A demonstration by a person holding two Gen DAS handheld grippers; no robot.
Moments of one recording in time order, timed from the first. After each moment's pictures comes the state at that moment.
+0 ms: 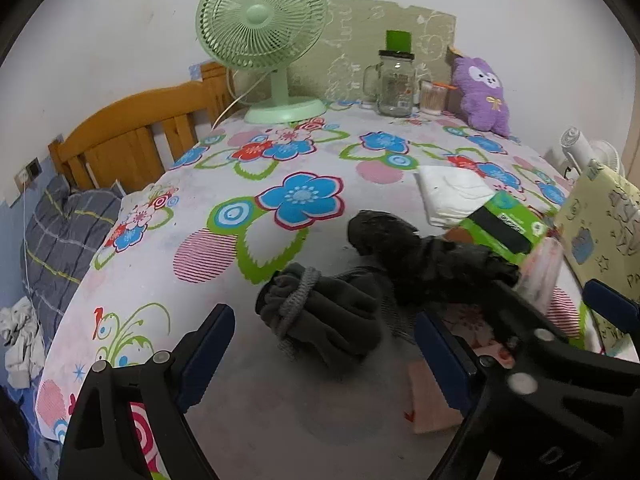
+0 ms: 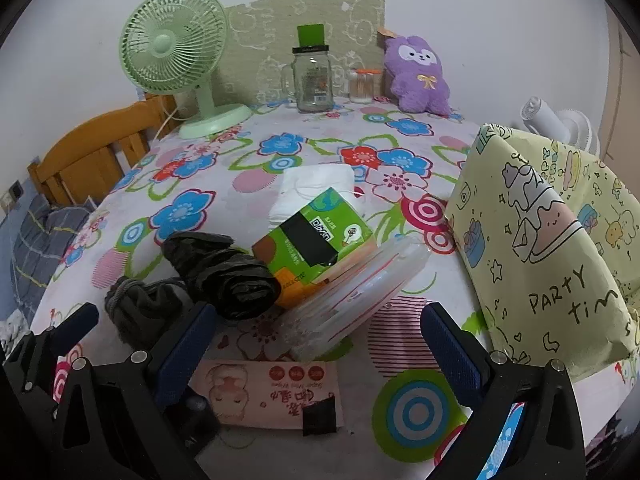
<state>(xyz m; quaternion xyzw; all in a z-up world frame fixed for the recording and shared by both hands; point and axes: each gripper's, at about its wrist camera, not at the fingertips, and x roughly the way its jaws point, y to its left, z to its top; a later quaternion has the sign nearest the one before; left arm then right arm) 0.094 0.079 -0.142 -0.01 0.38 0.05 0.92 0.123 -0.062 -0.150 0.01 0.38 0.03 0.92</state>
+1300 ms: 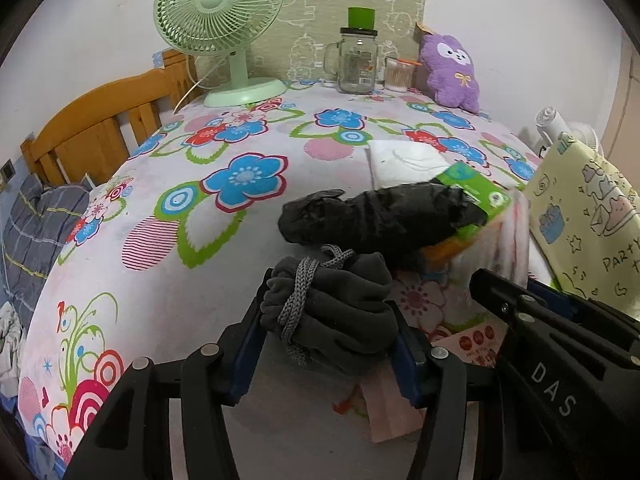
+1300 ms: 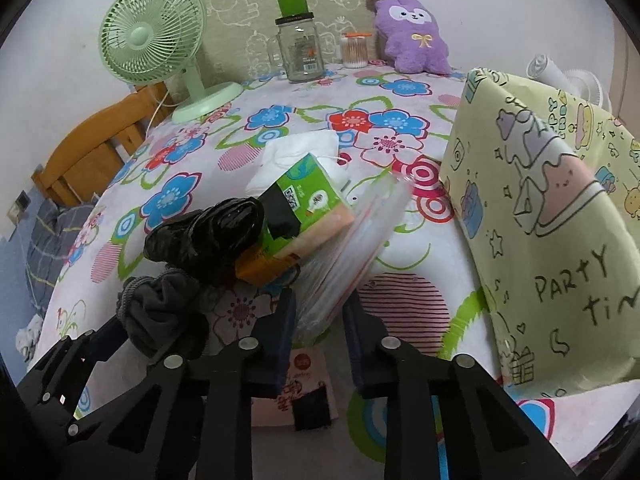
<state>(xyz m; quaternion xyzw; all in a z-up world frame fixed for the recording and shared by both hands) 0.097 0.047 -0.146 -0.01 0.41 0.00 0.91 0.130 -0.087 -0.162 0.05 0.44 0.05 0.90</state>
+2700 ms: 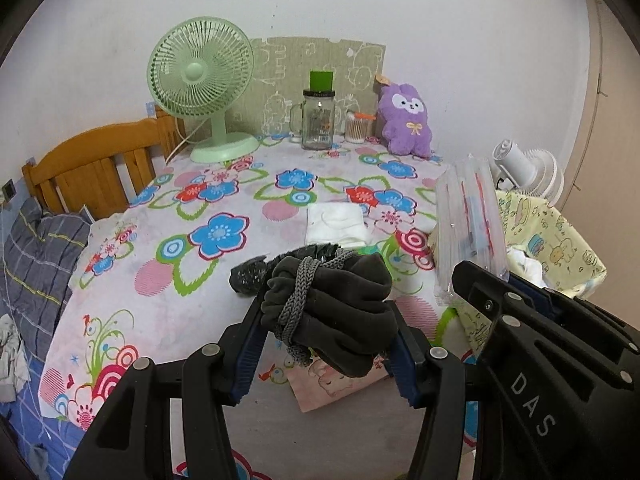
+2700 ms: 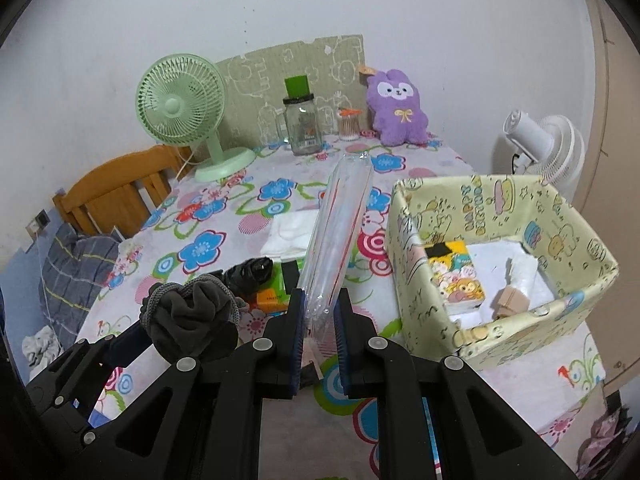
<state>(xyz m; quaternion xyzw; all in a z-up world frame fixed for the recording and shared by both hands) 0.044 0.002 -0.069 -0.02 0.35 -0.03 0.94 0.066 -0.121 -0.077 0.05 0.34 0.06 0.94</state>
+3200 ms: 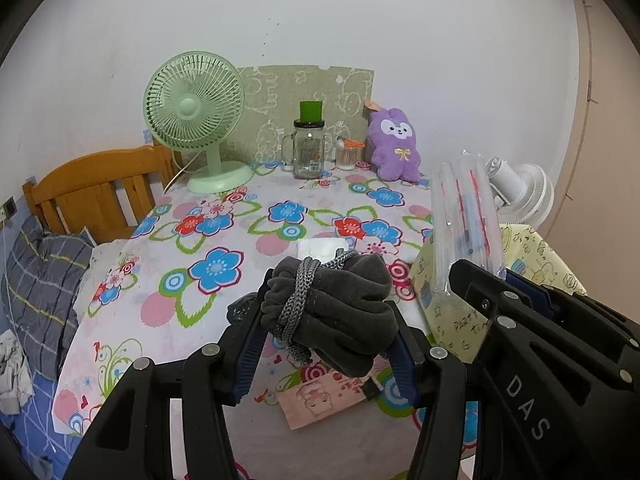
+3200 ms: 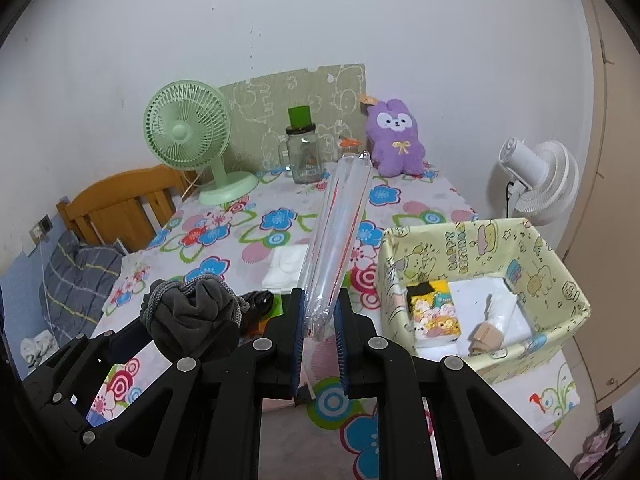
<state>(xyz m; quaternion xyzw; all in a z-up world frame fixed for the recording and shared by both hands) 0.042 -0.012 -0.035 -0.01 0.32 -0.04 0.95 0.061 -0.130 -0.039 0.04 0.32 0.06 0.95</state>
